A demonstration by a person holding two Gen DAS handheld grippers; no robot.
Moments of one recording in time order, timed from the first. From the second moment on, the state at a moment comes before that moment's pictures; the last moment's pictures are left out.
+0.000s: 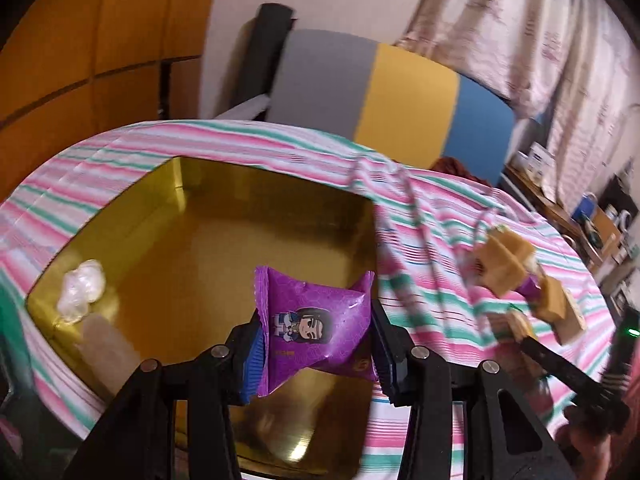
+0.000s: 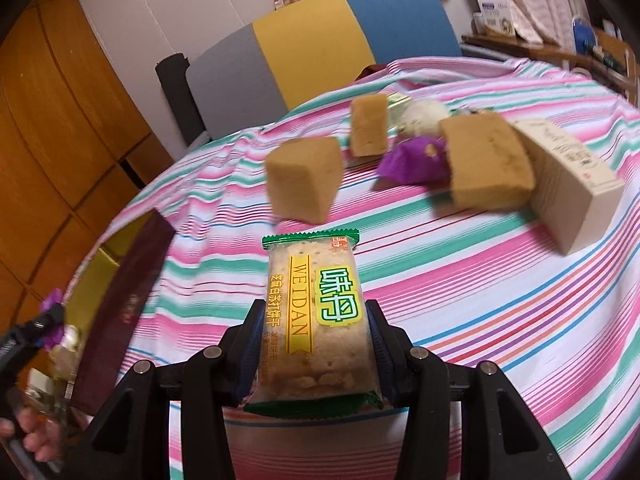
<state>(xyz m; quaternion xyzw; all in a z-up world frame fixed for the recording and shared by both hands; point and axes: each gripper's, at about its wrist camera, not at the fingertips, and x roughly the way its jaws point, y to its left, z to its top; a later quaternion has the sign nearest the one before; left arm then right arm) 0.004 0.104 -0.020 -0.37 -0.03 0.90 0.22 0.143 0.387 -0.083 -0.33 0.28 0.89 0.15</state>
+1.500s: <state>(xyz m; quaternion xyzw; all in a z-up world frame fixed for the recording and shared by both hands) -0.039 -0.082 0.024 -0.32 -0.15 0.93 -0.07 -0.003 0.131 -0.051 -0.42 0.13 0.89 -0.13</state>
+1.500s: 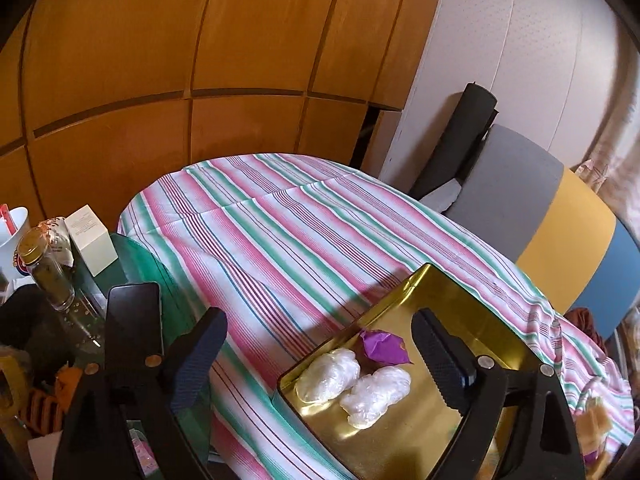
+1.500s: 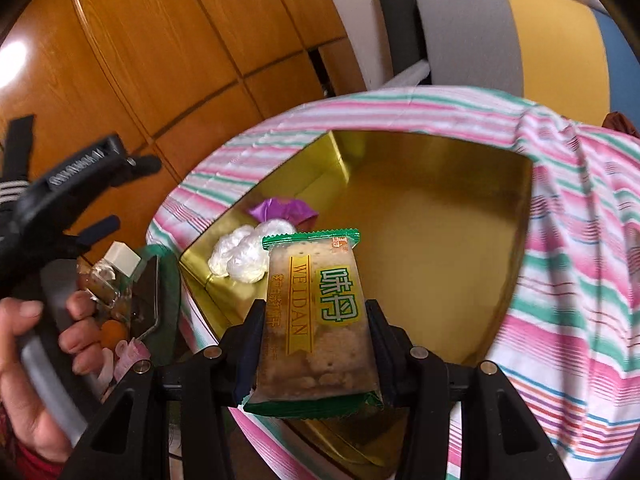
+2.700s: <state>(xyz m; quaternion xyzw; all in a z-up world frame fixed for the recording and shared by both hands) -0.021 -0.050 0.037 -0.31 -0.13 0.94 -0.05 0.003 0.111 -0.051 -0.43 0.09 0.89 -0.14</state>
